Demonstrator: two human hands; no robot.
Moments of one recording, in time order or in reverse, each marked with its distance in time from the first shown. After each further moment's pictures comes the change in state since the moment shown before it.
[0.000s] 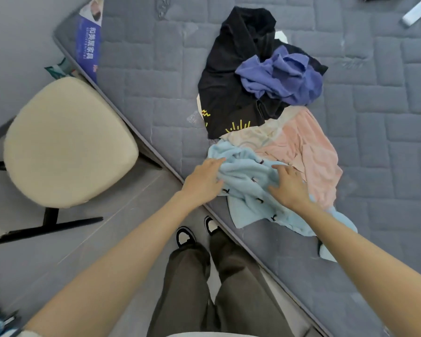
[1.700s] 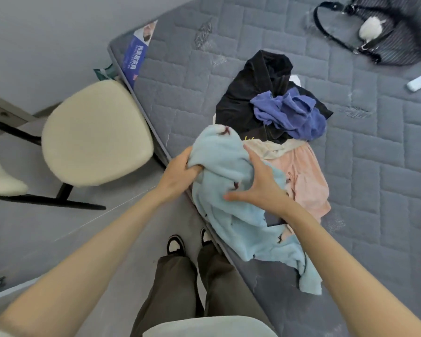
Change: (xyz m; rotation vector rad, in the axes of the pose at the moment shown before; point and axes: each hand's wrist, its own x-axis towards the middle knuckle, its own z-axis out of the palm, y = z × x) left_hand -0.062 0.018 -0.044 -0.621 0.458 -0.042; right_hand -0.053 -0.059 -0.071 0.485 -0.110 -0.541
